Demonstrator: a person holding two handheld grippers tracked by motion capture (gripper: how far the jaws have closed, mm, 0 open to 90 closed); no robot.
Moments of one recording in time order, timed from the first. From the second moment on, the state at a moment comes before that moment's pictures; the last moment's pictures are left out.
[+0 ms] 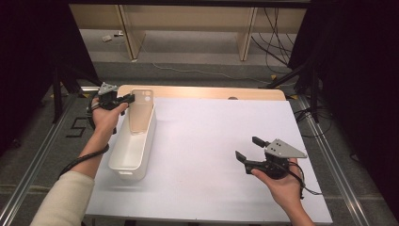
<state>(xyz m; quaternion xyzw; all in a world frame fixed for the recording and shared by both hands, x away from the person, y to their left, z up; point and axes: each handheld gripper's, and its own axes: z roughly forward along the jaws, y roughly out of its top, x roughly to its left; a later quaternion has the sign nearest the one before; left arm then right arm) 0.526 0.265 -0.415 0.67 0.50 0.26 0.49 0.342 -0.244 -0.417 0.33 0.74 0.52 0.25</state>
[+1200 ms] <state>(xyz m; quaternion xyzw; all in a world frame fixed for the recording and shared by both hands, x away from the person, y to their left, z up) 0.524 0.271 -0.415 0.67 0.53 0.26 0.45 0.343 -0.244 -0.417 0.34 0.74 0.52 0.24</state>
